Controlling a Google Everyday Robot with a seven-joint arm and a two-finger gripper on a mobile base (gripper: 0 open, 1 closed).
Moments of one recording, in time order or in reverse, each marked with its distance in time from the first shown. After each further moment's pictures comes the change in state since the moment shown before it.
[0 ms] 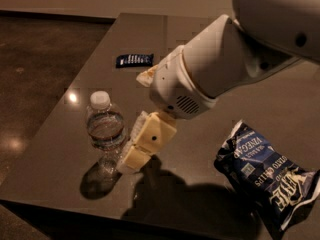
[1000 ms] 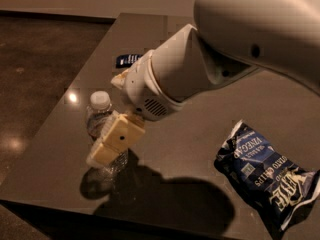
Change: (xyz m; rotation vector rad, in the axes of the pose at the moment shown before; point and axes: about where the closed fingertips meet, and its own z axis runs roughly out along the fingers) arm -0.032 0.001 0.037 -0.011 -0.069 -0.023
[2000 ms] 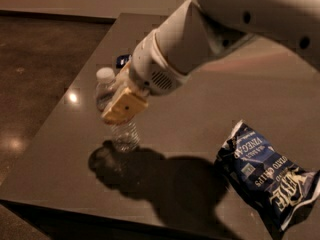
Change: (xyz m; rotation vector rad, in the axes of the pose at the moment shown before) arm 0.002 -0.037 -0.009 -0.026 0.041 -0.011
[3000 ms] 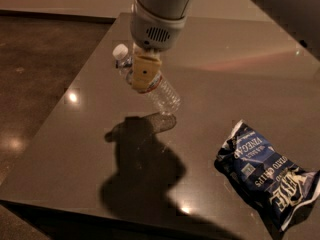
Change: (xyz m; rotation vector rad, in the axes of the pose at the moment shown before) arm 0.024 -0.078 -0.037 0.103 0.471 -0.117
